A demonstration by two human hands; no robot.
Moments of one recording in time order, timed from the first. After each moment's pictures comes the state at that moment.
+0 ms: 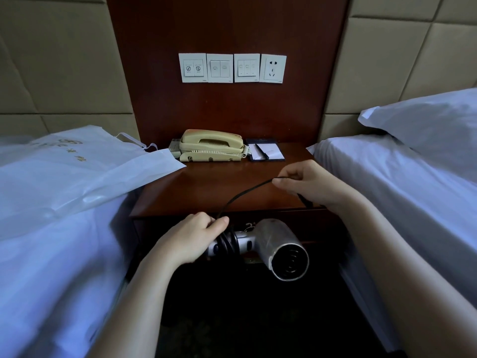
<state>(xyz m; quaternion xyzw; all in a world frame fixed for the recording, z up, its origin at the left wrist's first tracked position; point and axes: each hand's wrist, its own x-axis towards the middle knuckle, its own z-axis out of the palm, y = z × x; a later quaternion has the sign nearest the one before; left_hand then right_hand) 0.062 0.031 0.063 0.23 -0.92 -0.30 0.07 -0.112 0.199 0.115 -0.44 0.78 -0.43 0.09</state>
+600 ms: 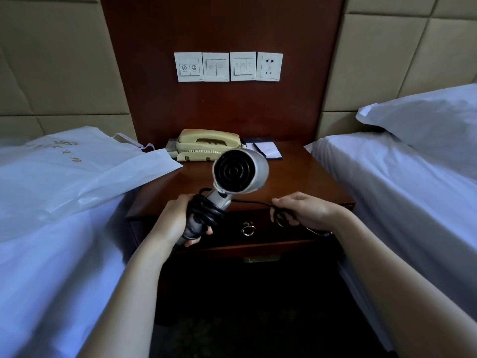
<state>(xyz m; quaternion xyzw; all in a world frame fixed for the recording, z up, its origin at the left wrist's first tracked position) 0.051 0.013 0.064 0.25 -0.70 -0.64 0.20 -0.138 0.201 0.058 -0.38 0.73 -0.46 0.33</state>
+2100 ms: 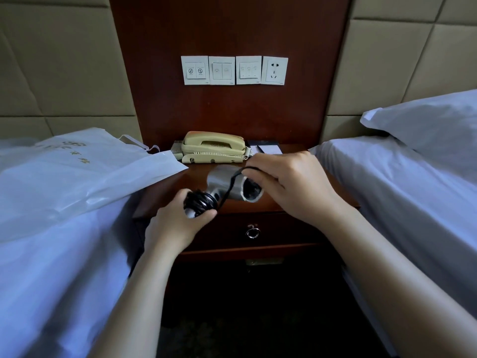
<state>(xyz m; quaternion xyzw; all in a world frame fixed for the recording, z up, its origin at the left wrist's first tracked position) 0.062 0.001 0.056 0.35 -0.87 -0.28 0.19 -0.049 0.183 0.141 -0.60 0.68 -0.28 -0.33</state>
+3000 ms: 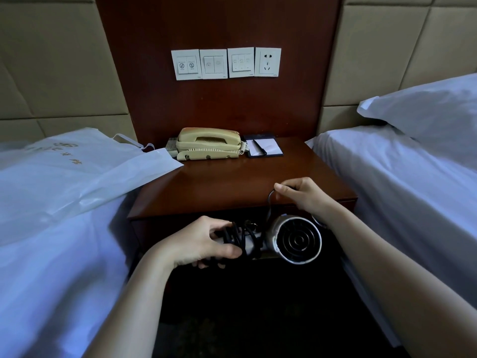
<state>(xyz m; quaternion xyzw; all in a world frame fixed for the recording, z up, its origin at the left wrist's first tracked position) 0.064 0.035 0.065 0.08 -0.86 -0.50 -0.06 -0.149 0.194 0.052 -0.39 0.77 -0.50 0.11</state>
